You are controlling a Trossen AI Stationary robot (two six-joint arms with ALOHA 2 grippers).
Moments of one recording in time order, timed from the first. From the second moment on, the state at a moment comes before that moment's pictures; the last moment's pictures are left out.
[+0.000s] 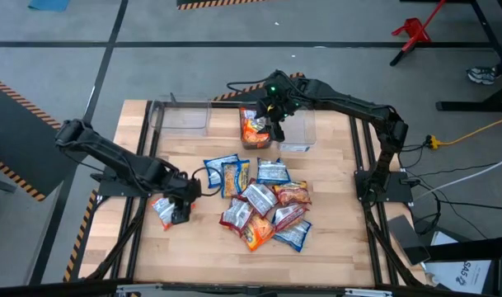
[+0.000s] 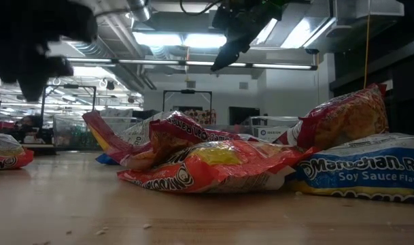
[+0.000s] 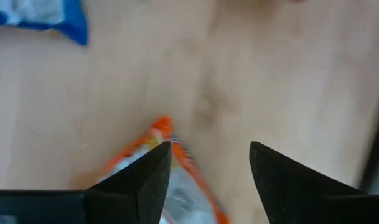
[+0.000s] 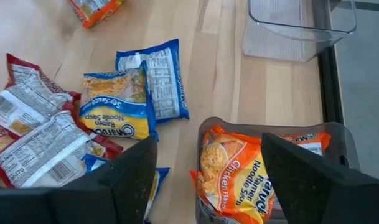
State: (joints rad) left arm -0.35 1.19 0.78 -0.80 0.08 -0.62; right arm -0.44 1.82 1.75 -0.84 -0.38 -0.47
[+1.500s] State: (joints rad) left arm -0.36 1.38 0.56 -0.63 0.02 -0.62; right arm -0.44 1.82 1.75 -0.92 -0.35 -0.42
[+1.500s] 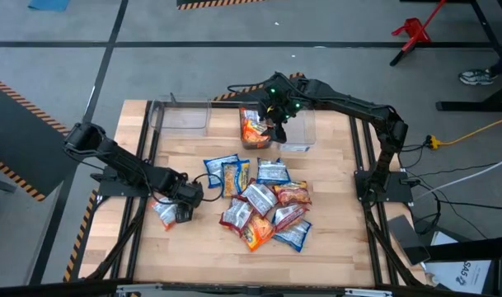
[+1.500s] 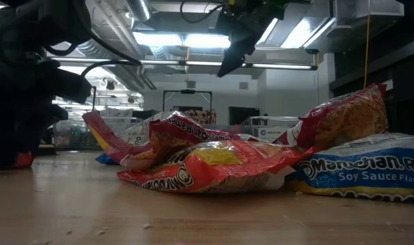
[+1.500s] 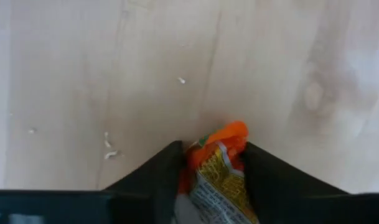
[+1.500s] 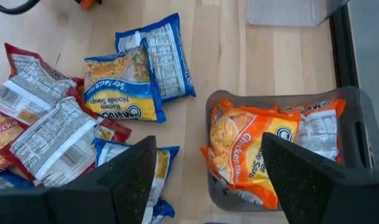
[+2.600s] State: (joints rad) left arm -0.13 1.38 1.00 -0.89 -0.34 -0.64; right arm -0.44 1.82 1.75 -0.91 -0.63 -0.39
